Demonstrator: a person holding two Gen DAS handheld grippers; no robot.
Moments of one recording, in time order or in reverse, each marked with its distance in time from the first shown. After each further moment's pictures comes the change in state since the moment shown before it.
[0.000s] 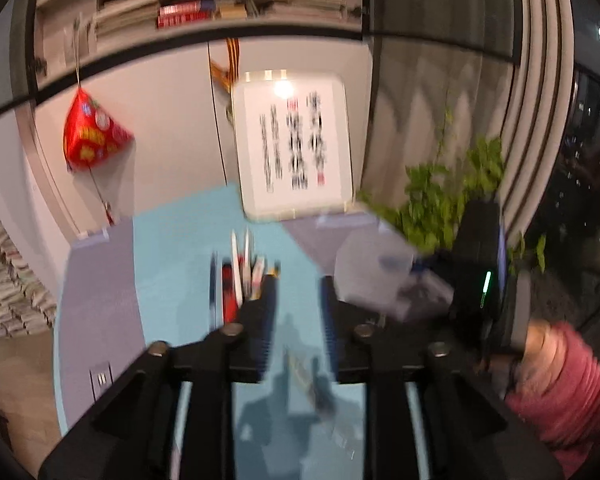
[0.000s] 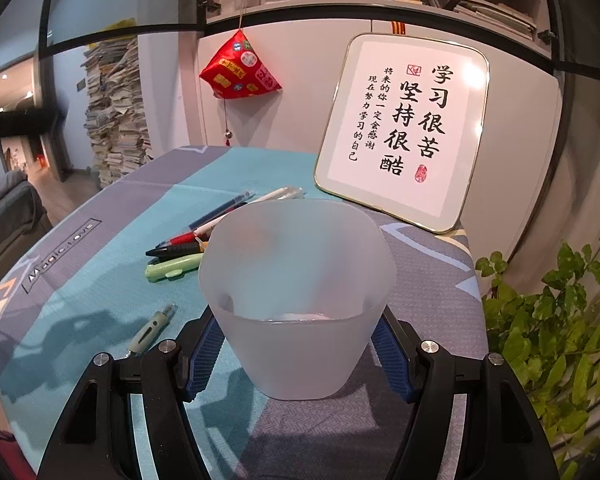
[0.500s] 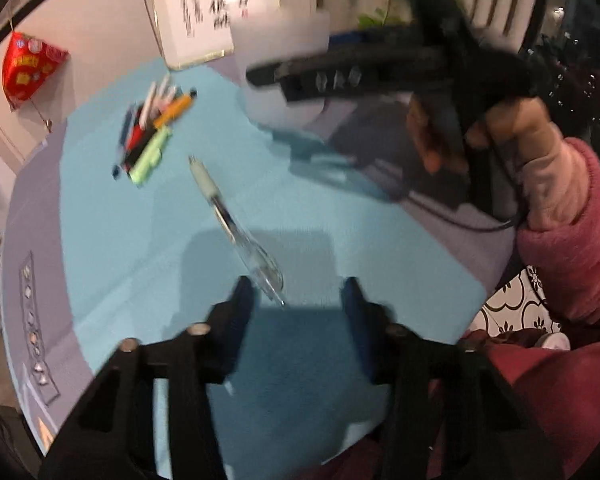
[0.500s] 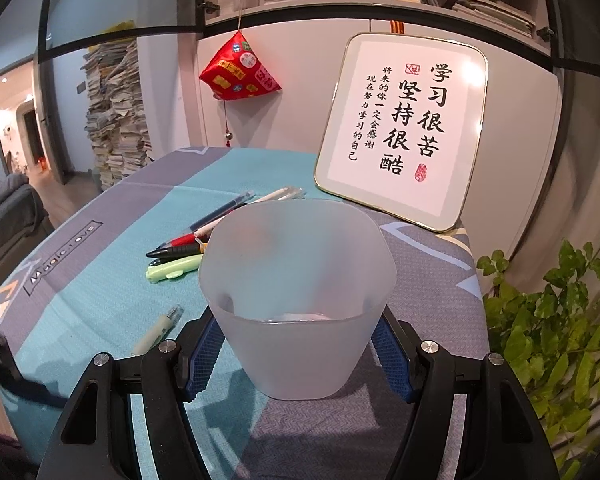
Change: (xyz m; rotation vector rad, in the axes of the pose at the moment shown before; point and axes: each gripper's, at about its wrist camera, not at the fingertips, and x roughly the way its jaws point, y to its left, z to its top) left arm 0.043 -0.056 -0.114 0.116 0.366 -0.081; right arm -0.001 -0.001 0.001 0.007 0.000 0.006
